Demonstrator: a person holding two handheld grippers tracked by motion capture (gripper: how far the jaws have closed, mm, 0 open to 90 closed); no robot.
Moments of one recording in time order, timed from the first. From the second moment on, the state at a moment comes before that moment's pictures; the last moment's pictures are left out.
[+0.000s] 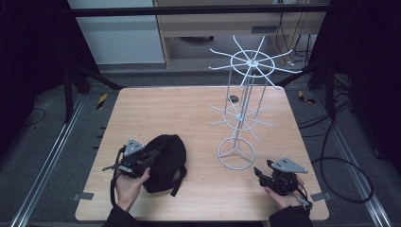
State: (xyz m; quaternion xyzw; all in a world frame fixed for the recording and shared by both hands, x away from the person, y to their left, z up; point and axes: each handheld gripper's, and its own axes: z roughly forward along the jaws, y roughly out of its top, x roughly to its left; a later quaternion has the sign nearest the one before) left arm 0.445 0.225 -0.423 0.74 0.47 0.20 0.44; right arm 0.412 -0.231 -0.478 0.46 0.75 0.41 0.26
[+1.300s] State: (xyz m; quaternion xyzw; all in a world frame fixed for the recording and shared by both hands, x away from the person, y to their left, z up) left arm 0.402 0.243 -0.289 0.61 0.33 0.24 0.68; right arm 0.411 -0.237 -0.477 0.46 0.73 0.41 0.28
